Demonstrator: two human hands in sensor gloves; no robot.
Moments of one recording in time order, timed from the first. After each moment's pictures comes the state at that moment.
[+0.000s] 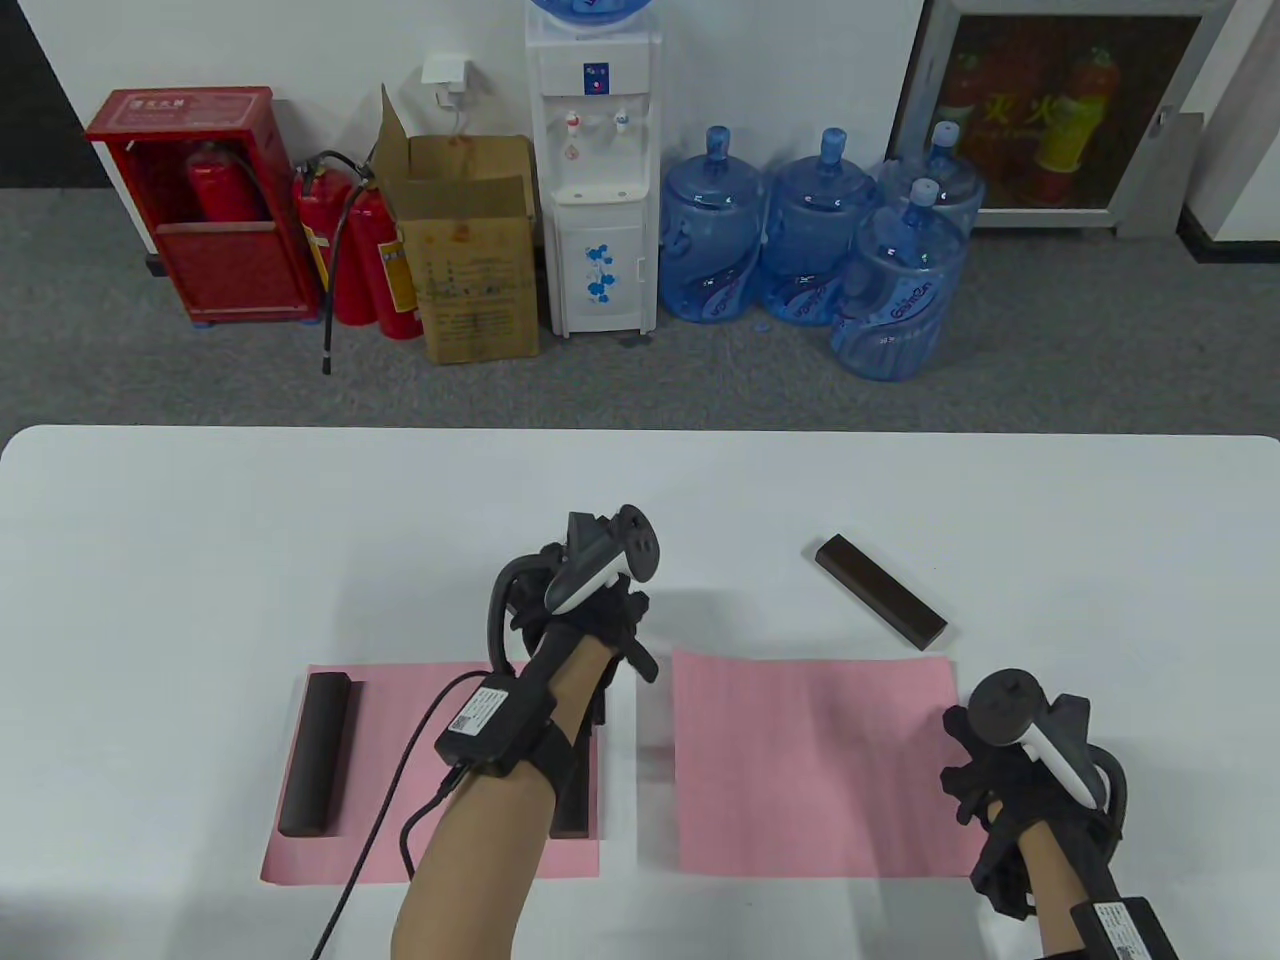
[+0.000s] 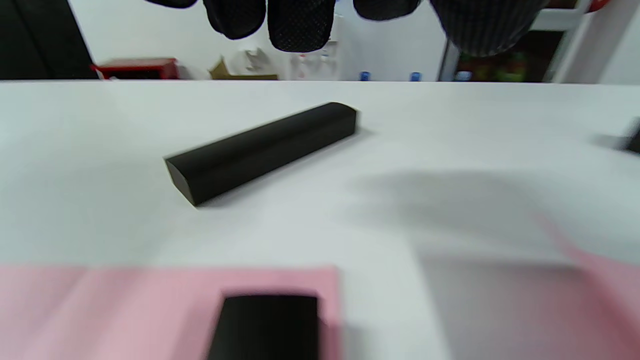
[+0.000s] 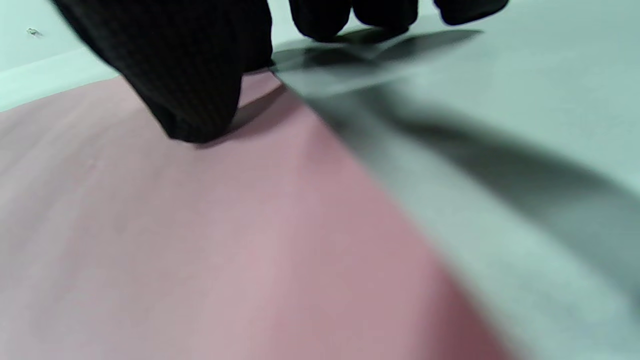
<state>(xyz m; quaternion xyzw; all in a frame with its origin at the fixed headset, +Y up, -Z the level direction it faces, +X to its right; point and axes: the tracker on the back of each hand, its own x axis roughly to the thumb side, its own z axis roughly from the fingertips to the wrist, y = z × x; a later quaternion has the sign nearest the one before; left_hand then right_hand) -0.084 -0.692 -0.461 -0.17 0.03 -0.02 0.98 0.313 -0.775 -0.321 -0.15 0.17 0.97 0.12</state>
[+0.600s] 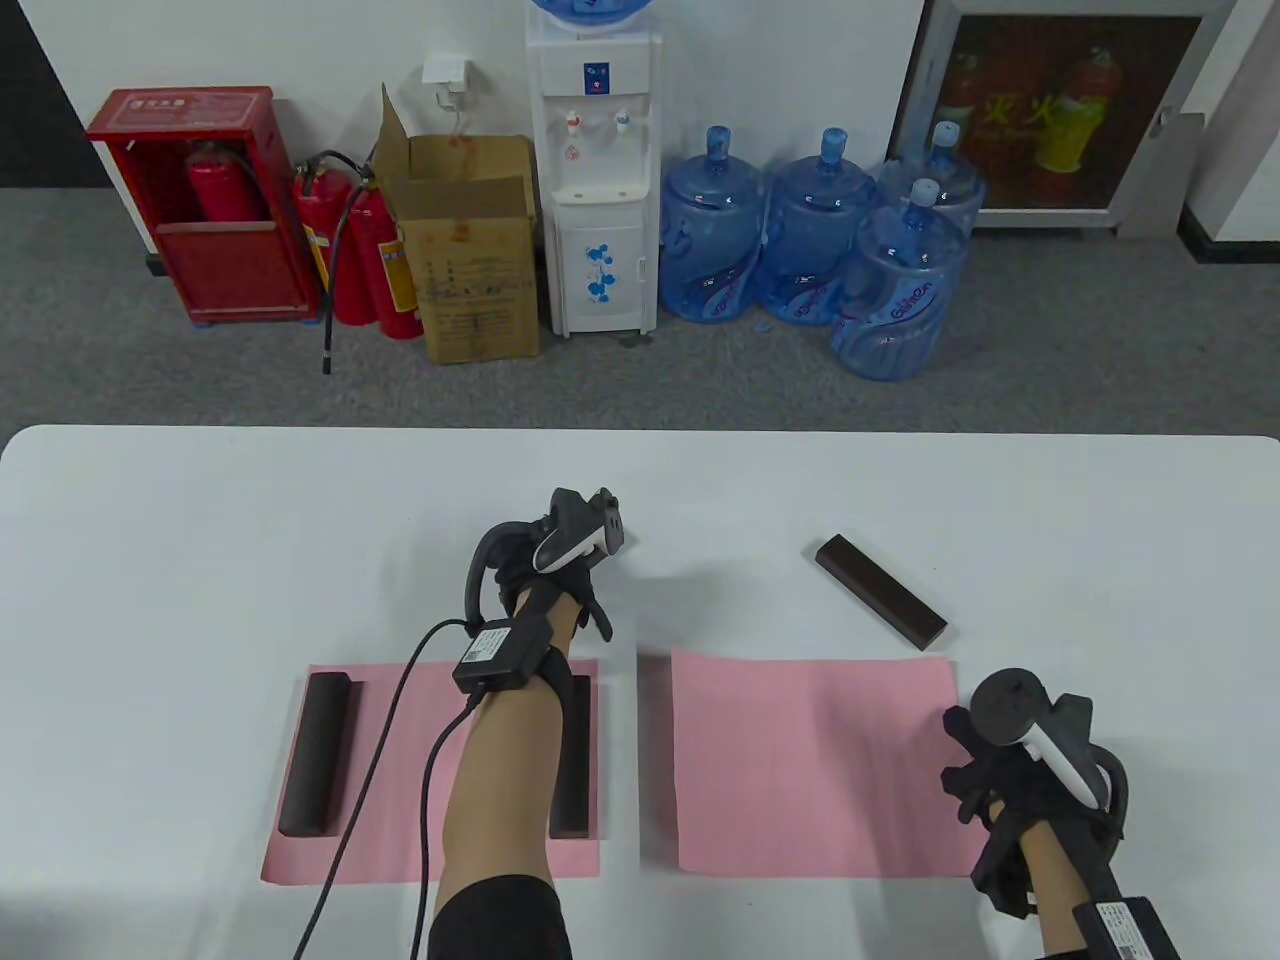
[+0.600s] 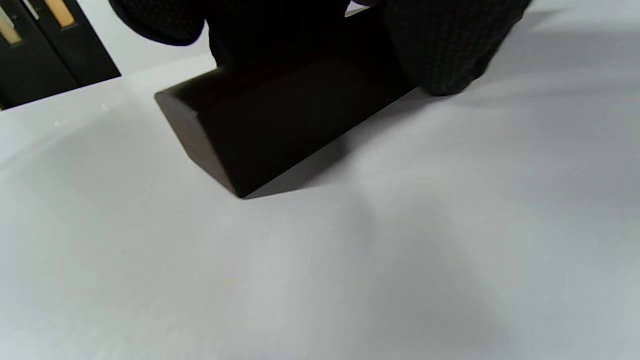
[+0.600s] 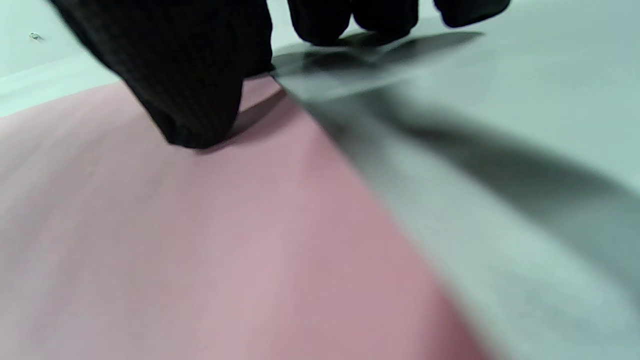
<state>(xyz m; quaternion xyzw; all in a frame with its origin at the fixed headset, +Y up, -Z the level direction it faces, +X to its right) -0.111 -0.758 -0.526 -0.18 0.04 -0.12 0.98 0.314 -0.775 -0.322 -0.15 0.17 0.97 0.12</state>
